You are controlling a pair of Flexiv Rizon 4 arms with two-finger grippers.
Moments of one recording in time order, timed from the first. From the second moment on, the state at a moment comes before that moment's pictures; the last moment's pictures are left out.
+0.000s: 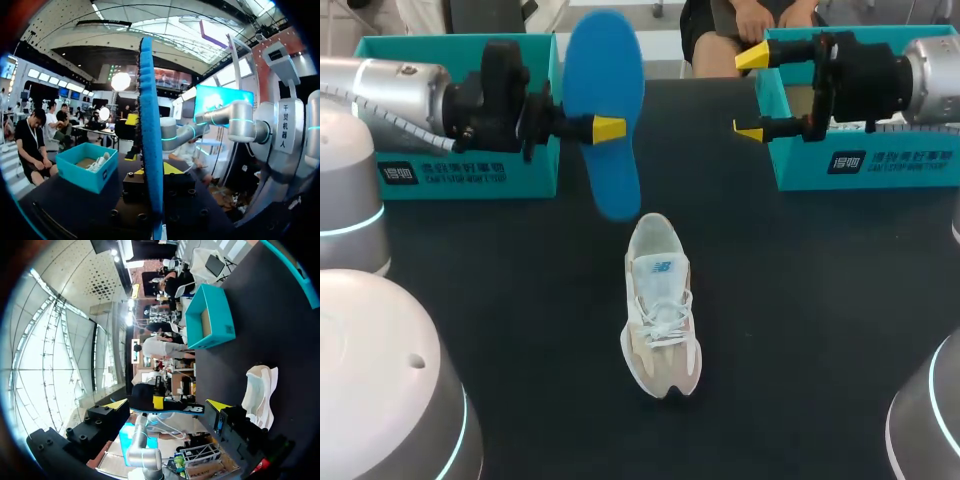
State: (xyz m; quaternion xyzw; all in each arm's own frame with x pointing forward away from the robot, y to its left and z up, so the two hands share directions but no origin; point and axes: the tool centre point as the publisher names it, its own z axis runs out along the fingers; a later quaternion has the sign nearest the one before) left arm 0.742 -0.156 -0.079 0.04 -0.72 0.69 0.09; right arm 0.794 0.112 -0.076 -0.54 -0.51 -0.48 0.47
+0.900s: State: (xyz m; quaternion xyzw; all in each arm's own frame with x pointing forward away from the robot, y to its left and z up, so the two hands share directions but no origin) left arm 0.751 -0.159 -0.107 0.36 -0.63 0.59 0.35; right arm 0.794 0.112 -0.076 -0.54 -0.51 -0.48 0.47
